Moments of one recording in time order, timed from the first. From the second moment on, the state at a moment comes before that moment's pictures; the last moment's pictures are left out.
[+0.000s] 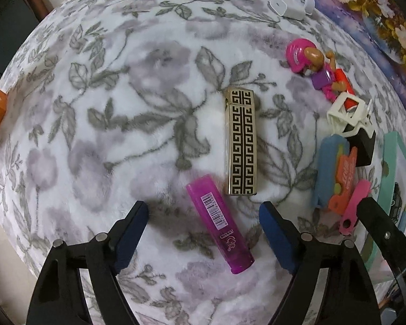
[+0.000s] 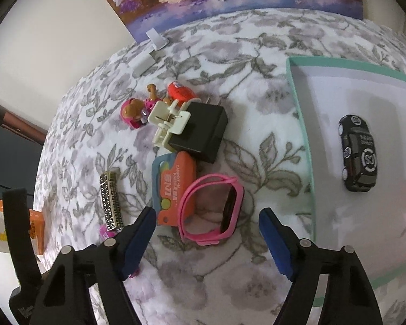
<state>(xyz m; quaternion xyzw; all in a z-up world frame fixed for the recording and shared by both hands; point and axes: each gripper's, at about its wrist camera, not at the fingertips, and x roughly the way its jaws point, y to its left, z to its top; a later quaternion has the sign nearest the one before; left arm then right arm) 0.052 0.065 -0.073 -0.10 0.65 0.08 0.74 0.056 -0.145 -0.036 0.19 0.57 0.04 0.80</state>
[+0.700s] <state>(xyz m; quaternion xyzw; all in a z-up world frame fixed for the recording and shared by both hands) 0.069 0.018 -0.059 -0.05 0.64 0.05 0.76 0.059 -0.145 -0.053 0.22 0.57 0.05 0.79</state>
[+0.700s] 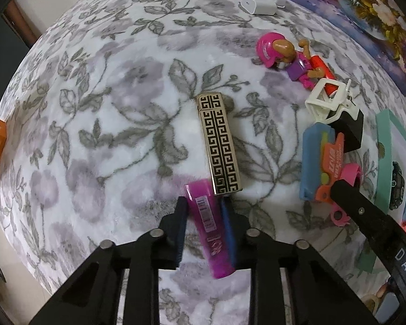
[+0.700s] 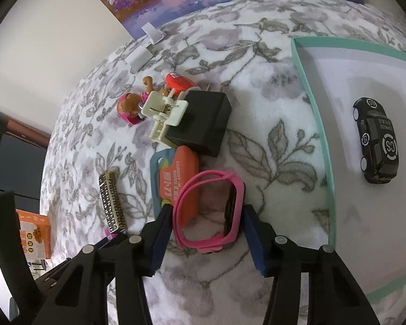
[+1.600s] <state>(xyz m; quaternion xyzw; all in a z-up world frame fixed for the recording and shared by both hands) 0.050 -0.002 0.051 -0.01 0.52 0.03 0.85 0.039 -0.192 0.010 0.20 0.51 0.01 0.83</state>
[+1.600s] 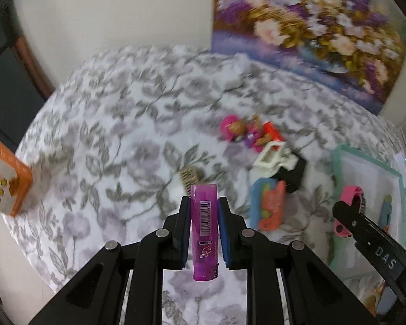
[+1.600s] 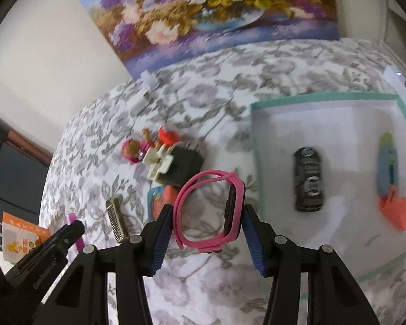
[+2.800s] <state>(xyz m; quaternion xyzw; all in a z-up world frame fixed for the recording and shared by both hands) 0.020 -0.201 0.001 0.08 0.55 -0.21 0.80 -0.006 -0.326 -0.013 0.19 0.54 -0.12 0.81</state>
